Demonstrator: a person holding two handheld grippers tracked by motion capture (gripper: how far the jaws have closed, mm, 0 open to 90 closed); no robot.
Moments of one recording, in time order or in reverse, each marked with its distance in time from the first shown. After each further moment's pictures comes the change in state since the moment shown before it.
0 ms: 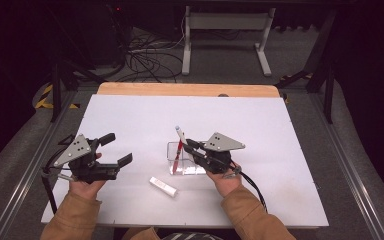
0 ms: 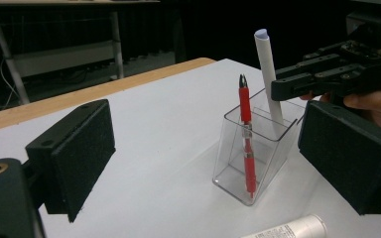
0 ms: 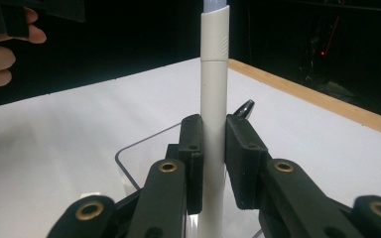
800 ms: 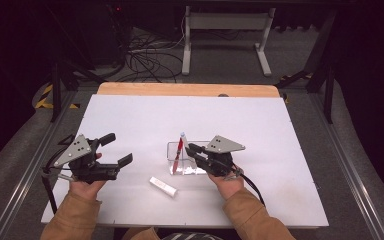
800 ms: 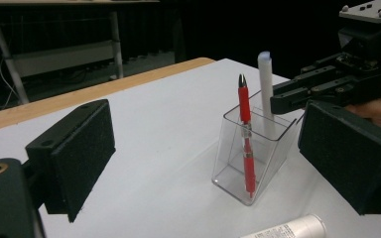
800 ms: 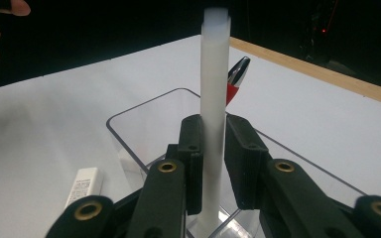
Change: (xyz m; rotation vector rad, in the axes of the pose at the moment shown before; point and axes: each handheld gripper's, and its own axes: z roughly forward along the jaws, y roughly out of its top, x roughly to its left) left arm -0.001 0.000 0.000 0.001 -0.002 -0.002; right arm -0.002 -0.012 -0.002 0.067 -0.009 0.028
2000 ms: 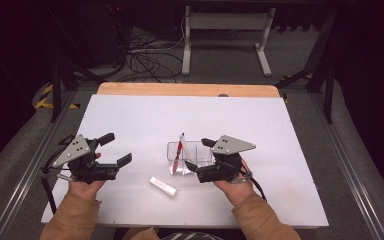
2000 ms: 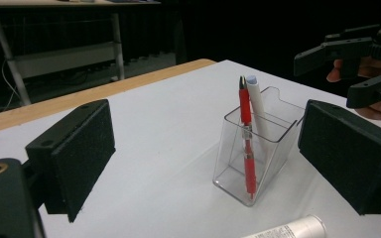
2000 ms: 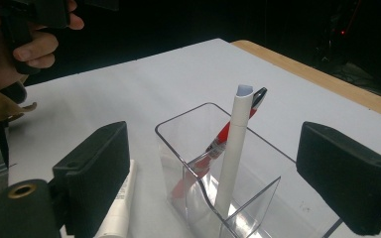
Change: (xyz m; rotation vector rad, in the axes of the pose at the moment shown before) left arm 0.001 0.001 -0.002 -0.005 0.004 0.002; right arm 0.010 0.027 -0.036 0.030 0.063 -0.040
